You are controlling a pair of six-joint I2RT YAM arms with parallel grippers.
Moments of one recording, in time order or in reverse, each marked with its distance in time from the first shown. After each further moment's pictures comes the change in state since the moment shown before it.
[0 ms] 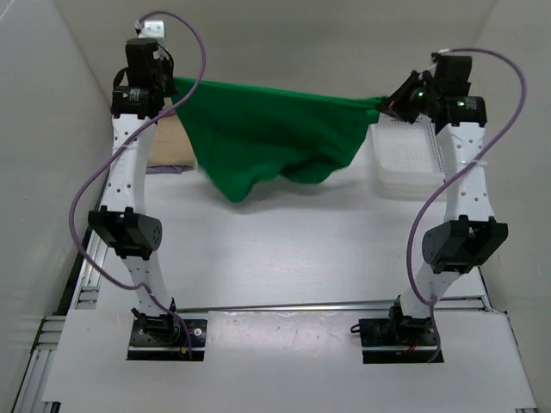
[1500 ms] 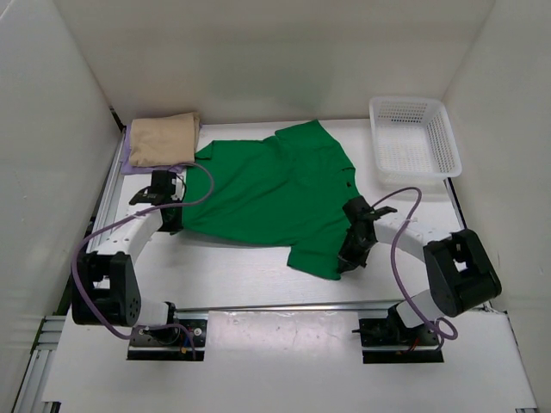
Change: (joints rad) left arm 0.033 -0.590 -1.449 0.195 0.042 0.006; right arm 0.421 -0.322 -1.327 0.153 0.188 0.269
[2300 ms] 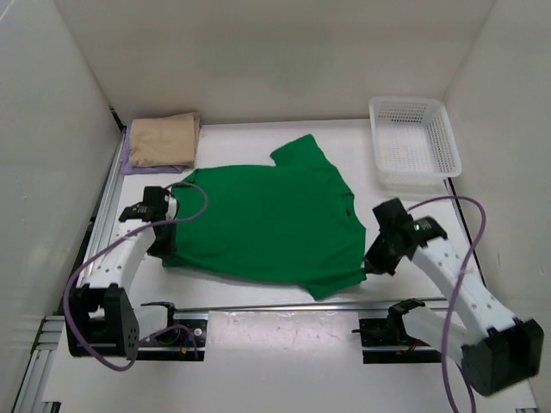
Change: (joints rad) left arm 0.045 -0.211 -0.095 -0.294 0.040 0.000; right arm -0.021 -0.513 0.063 -0.425 0.170 0.117
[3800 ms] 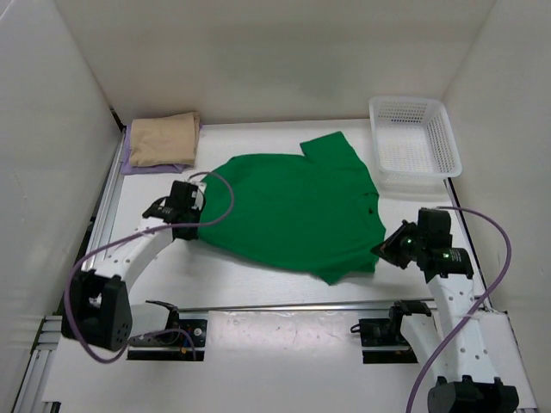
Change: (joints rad) left arm -0.248 0.124 0.045 0.329 -0.064 0.000; right arm -0.431 -0.225 -0.084 0.280 -0.299 -0.259
